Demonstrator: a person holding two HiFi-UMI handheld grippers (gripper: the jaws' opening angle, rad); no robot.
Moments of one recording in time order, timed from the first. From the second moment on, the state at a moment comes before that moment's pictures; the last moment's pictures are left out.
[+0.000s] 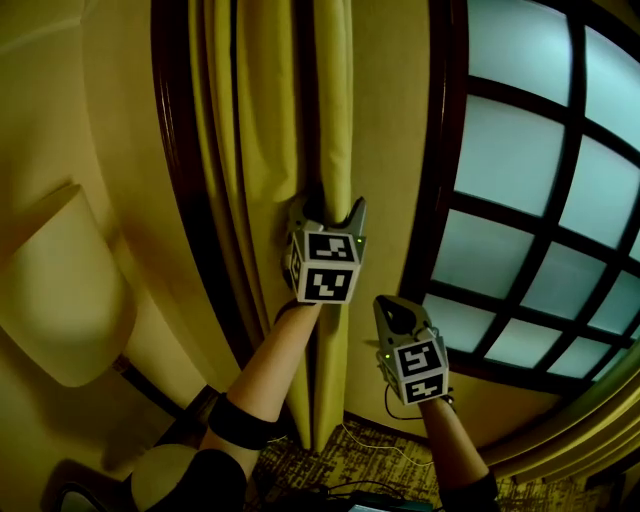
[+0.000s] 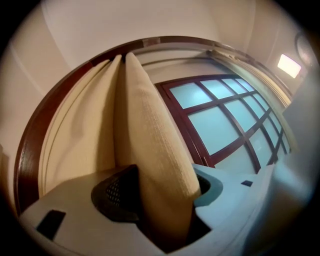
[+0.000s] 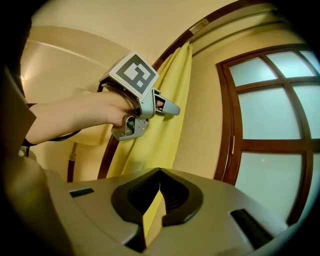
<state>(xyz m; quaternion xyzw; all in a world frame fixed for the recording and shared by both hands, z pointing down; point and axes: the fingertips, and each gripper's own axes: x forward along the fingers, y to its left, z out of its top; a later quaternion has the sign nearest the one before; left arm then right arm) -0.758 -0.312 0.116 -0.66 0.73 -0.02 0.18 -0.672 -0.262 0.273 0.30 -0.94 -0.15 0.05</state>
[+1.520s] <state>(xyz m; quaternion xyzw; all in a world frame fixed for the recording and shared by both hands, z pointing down) -0.504 -0.392 0.095 -0.77 0.52 -0.06 0.36 -0.451 -0.353 0.271 0.54 -0.83 -0.08 0.05</state>
